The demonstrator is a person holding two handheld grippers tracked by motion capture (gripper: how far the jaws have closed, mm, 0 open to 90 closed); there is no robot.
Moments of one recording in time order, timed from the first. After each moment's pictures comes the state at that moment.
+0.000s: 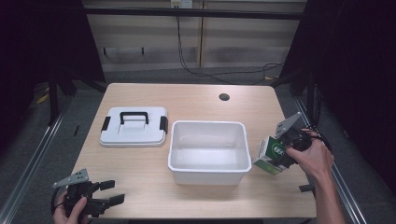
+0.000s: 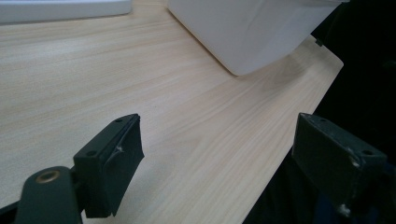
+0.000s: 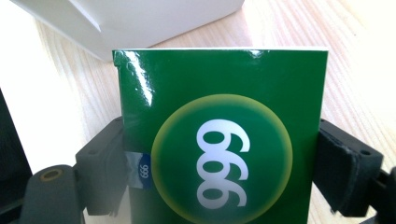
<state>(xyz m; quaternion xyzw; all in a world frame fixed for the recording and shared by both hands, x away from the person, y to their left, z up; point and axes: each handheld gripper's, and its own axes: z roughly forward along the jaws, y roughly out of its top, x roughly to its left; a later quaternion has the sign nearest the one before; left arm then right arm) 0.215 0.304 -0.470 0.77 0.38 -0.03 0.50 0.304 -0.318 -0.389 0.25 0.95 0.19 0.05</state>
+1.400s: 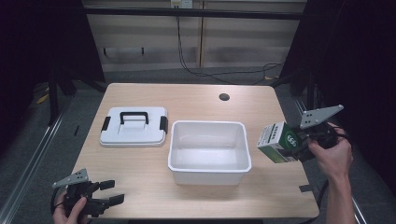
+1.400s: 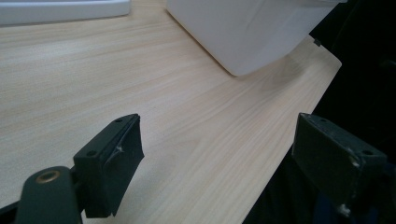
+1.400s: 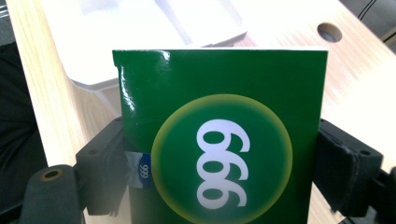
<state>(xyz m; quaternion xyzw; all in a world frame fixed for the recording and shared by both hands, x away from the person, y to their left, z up) 0.216 0.305 -0.470 0.78 0.38 -0.03 0.50 0.273 -0.339 -0.328 0.25 0.90 0.32 0.13</state>
